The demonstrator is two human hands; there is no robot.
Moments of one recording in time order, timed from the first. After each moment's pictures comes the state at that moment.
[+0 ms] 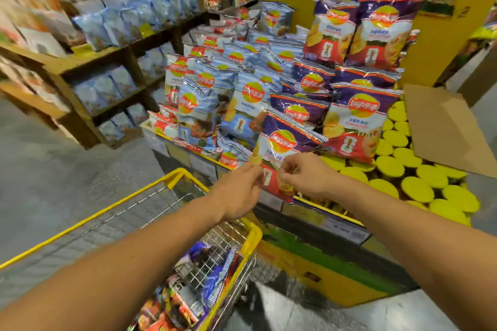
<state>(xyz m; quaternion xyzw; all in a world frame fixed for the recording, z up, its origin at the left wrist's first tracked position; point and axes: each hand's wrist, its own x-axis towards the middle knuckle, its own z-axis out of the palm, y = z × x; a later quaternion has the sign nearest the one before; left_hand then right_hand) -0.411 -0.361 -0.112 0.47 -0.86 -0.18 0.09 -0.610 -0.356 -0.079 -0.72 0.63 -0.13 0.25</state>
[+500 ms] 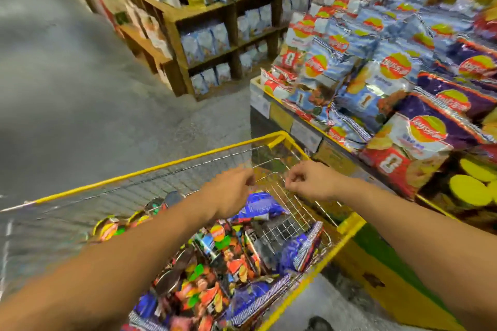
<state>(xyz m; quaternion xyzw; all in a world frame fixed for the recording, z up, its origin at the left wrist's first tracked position) -0.169 -0.277 -0.162 0.64 -0.72 -0.24 0.06 -0.385 -0.345 -0.143 -0.79 0.50 0.03 0.35</state>
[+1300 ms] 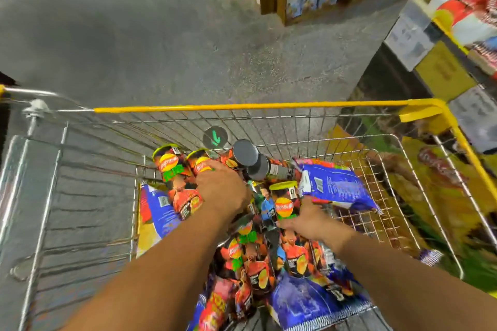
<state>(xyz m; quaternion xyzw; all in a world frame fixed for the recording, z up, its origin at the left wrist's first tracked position) -0.039 -0.220 -0.330 0.92 -0.28 -0.21 -0.18 -0.218 -0.291 -0.378 -0.62 0.53 0.24 0.52</state>
